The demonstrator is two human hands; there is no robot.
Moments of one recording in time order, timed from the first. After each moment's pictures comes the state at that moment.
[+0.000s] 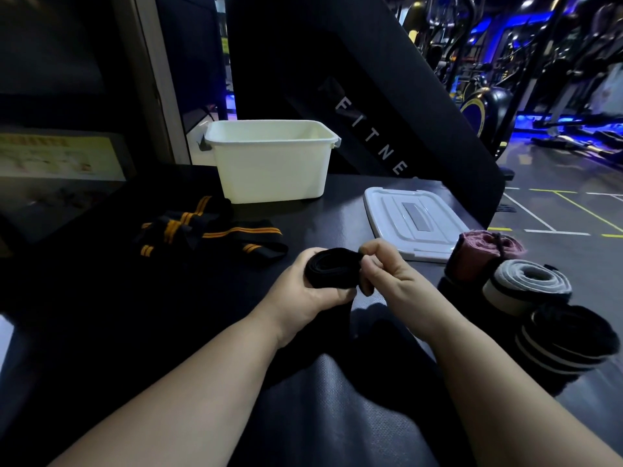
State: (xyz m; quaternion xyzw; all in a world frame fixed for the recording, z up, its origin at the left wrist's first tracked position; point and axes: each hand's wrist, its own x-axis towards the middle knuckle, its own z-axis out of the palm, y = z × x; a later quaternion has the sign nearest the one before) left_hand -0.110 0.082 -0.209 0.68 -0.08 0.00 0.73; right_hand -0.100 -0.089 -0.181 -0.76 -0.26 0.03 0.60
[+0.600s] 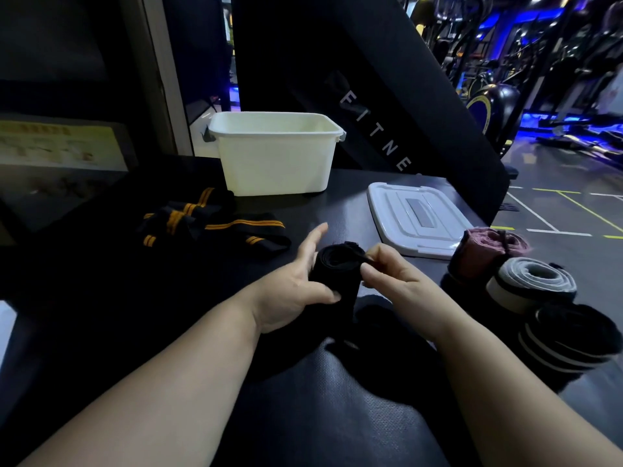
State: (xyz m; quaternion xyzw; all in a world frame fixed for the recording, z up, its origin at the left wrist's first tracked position) left_hand -0.108 0.101 -0.200 0.66 -0.16 -0.14 0.72; right_hand -0.093 -0.097 -0.194 -0.77 -0.26 0.06 0.58
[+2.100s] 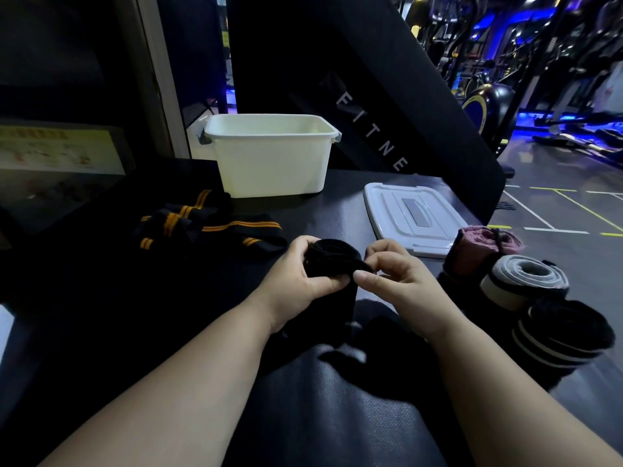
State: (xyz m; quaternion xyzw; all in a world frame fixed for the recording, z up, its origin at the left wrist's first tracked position) left_hand -0.102 0.092 -0.205 0.77 -0.09 0.04 0.64; right_hand -0.100 -0.097 -0.189 -0.75 -0.23 0.00 0.62
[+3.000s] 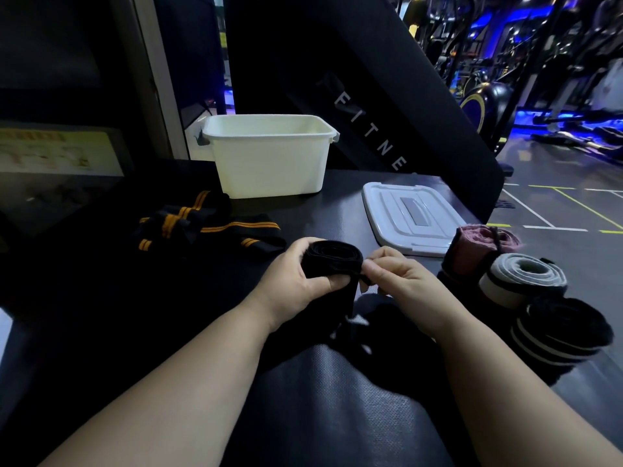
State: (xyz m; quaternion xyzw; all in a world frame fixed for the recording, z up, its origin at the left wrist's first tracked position) left_hand -0.102 0.090 -0.204 0.77 -0.09 0.06 0.63; right_hand -0.099 -0.106 -0.185 -0.79 -0.23 0.04 0.56
